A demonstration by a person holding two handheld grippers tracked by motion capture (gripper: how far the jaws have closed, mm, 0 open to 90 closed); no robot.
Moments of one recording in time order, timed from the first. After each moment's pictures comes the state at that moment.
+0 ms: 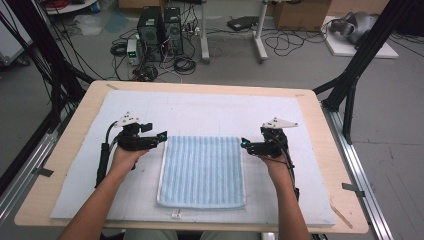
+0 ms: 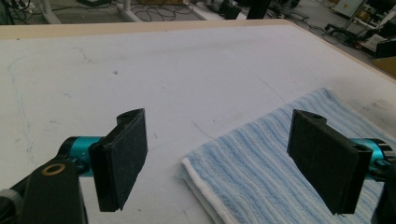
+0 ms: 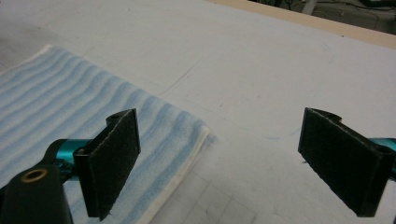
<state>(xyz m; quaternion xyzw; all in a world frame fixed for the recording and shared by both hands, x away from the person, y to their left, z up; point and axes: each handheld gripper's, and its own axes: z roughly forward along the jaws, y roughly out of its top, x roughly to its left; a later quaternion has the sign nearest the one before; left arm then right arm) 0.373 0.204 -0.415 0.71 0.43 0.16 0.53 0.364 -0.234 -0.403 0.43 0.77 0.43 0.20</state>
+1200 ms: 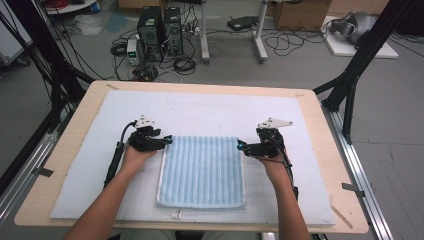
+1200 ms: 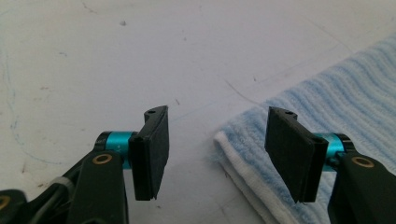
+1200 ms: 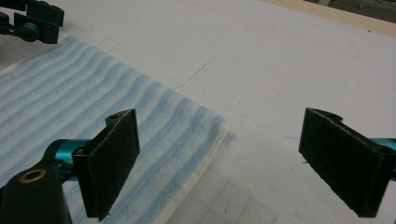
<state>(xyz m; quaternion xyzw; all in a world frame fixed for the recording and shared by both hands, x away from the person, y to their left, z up) 0.397 0.181 -0.450 0.76 0.43 0.18 0.44 0.365 -0.224 -0.402 0.41 0.79 0.42 0.19</state>
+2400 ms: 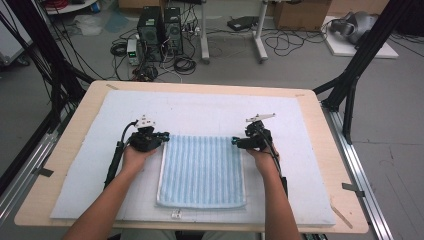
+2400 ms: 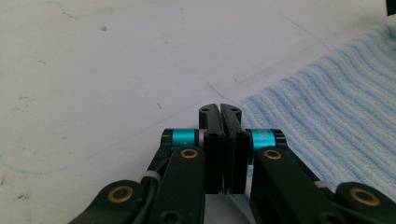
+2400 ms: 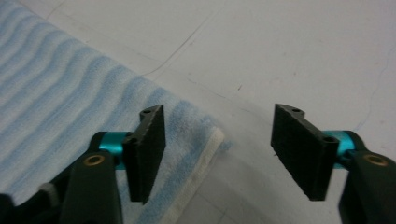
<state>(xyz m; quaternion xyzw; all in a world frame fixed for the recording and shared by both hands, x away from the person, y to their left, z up) 0.394 0.181 -0.445 0.77 0.42 0.16 0.46 0.408 -0.203 -0.431 0.45 0.80 0.36 0.14</state>
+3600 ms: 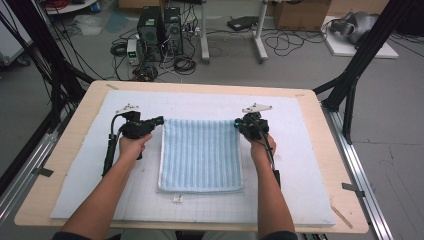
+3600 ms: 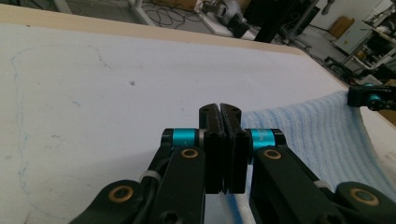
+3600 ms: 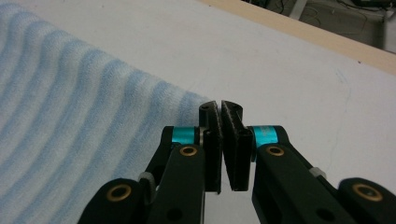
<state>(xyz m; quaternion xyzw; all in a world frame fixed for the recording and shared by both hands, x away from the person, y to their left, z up) 0.415 0.206 -0.425 0.66 0.49 0.12 0.56 0.423 -0.188 -0.405 0.42 0.79 0.39 0.23</state>
